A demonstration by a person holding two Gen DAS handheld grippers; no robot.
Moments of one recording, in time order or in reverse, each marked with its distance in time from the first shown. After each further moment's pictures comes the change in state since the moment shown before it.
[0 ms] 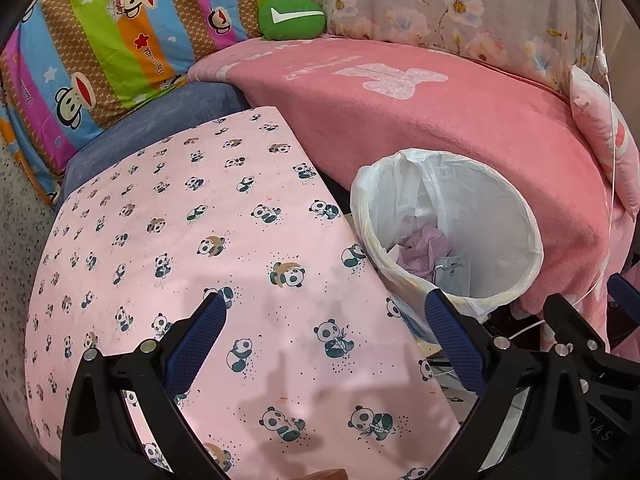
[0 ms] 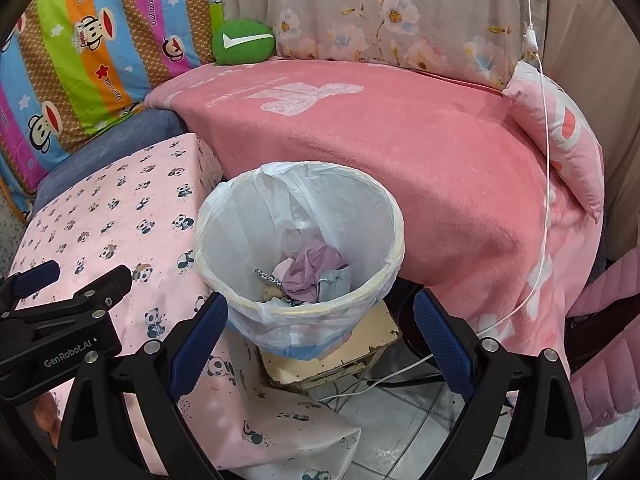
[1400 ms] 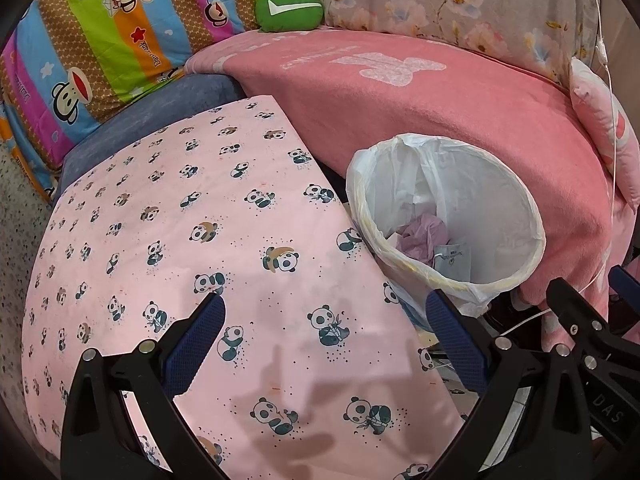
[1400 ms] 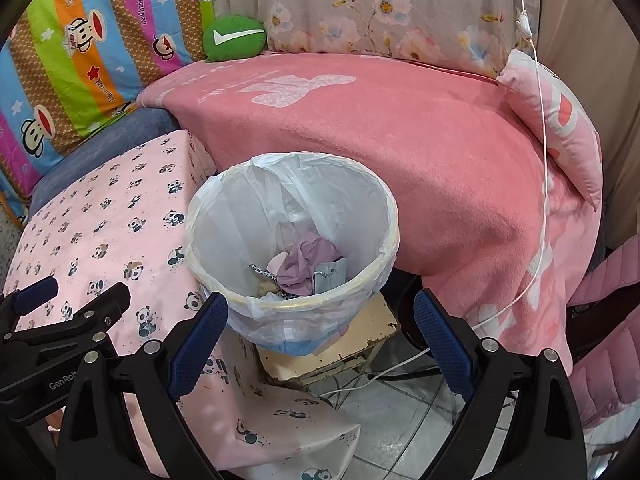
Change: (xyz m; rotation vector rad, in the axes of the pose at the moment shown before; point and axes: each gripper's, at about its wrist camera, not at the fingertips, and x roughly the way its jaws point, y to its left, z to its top) left arm 0.007 -0.006 -0.010 0.004 0.022 -0.004; right arm 0.012 -0.011 -0.001 0.022 0.021 -0.004
